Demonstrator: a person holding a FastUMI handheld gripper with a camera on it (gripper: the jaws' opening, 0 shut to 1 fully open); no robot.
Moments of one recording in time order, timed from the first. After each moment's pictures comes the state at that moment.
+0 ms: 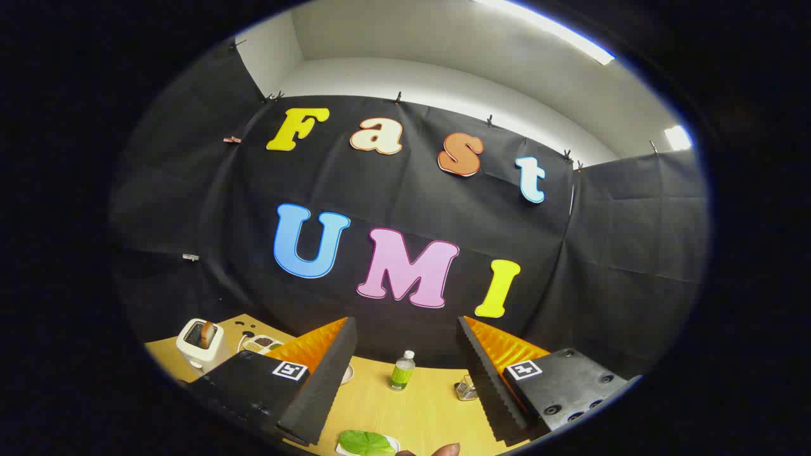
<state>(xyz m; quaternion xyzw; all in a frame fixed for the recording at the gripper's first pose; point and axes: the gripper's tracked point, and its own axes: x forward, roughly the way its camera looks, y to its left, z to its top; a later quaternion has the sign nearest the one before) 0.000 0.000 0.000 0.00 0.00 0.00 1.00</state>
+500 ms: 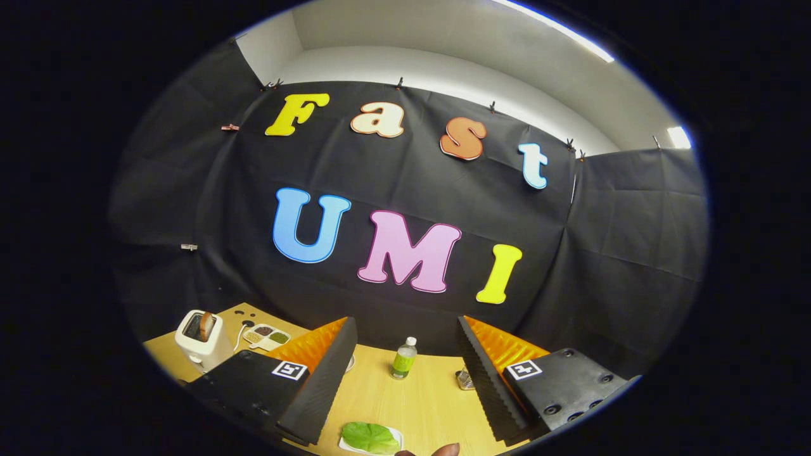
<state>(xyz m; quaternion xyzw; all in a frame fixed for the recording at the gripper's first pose) 0.004 0.008 -0.017 0.00 0.03 0.00 1.00</state>
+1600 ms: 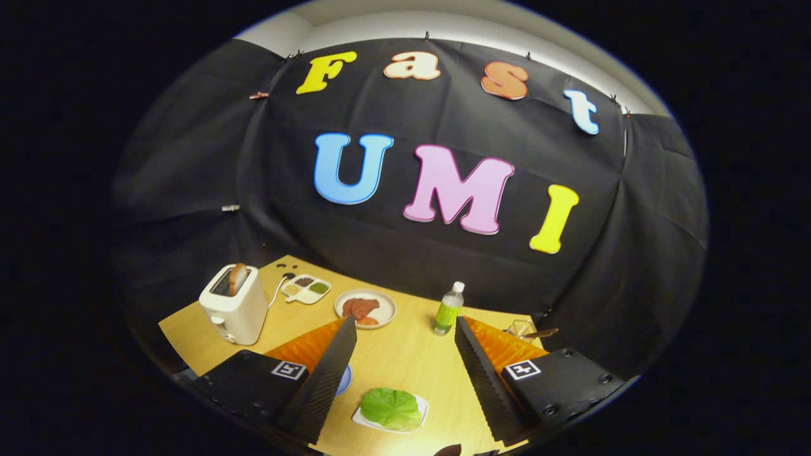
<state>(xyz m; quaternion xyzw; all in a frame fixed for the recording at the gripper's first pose) 0.006 0.050 -0.148 0.01 0.18 0.15 0.97</state>
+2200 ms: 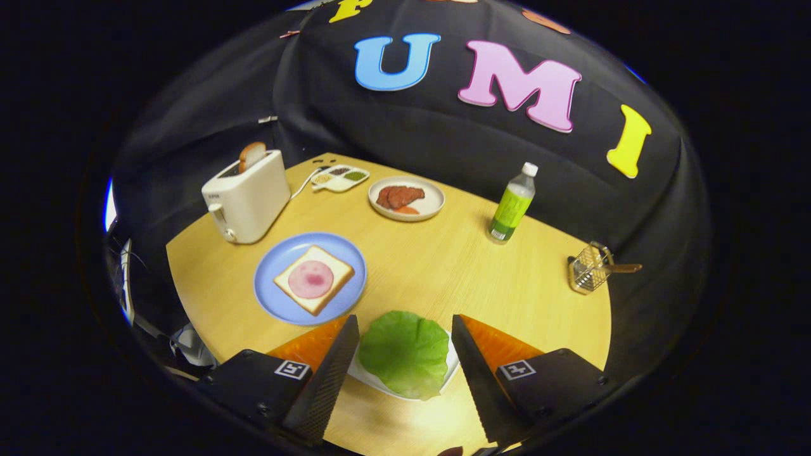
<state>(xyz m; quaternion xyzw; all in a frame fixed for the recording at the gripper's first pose) -0.018 0.079 -0.367 -0.03 0.36 0.27 0.89</state>
